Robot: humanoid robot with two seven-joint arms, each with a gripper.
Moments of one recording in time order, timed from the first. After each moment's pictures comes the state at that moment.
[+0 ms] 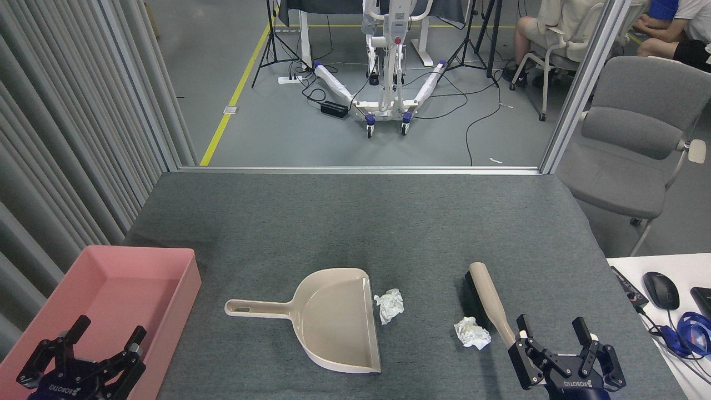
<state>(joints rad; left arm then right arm) 0.29 0.50 0.12 -1.68 -1.04 -0.25 0.18 0.22 -0.06 -0.14 -1.79 1.29 -0.13 -0.04</state>
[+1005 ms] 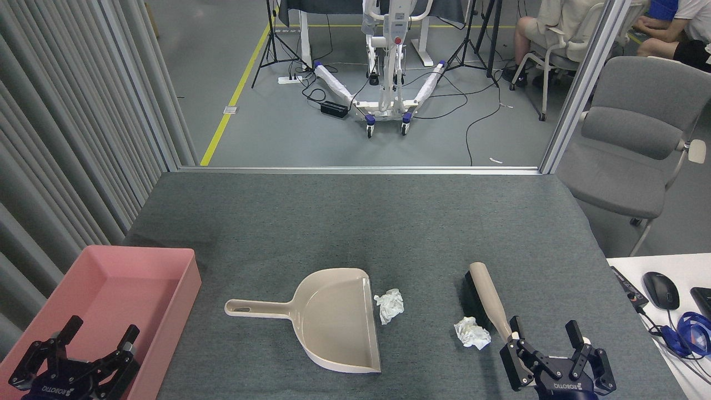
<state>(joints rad) 0.29 0.50 0.13 -1.68 -1.03 -0.23 0.20 0.23 0.00 -0.12 -1.78 1.35 -0.11 -0.04</state>
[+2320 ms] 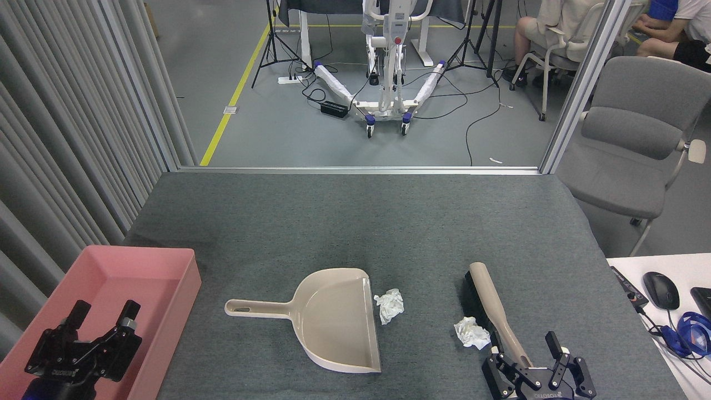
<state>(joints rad) 0.23 0.45 0.12 -1.73 -0.77 -0.23 0.17 0.24 0.00 -0.08 -1.74 1.42 -0.10 -0.01</state>
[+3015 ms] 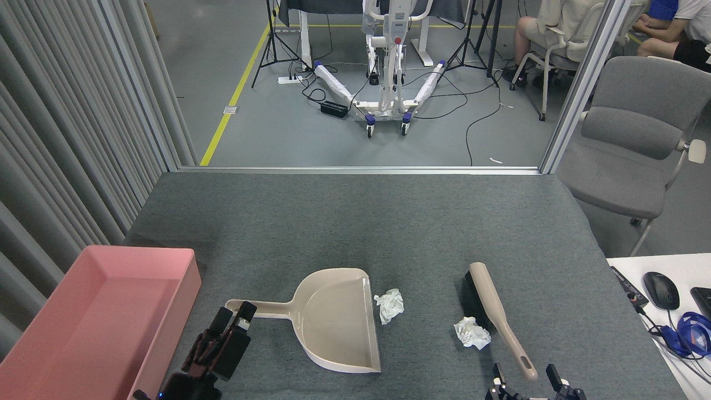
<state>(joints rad) 0.12 0.27 -0.24 -1.71 -0.46 -0.25 0.12 0.27 -0.02 -0.08 -1.60 1.42 -0.11 -0.07</state>
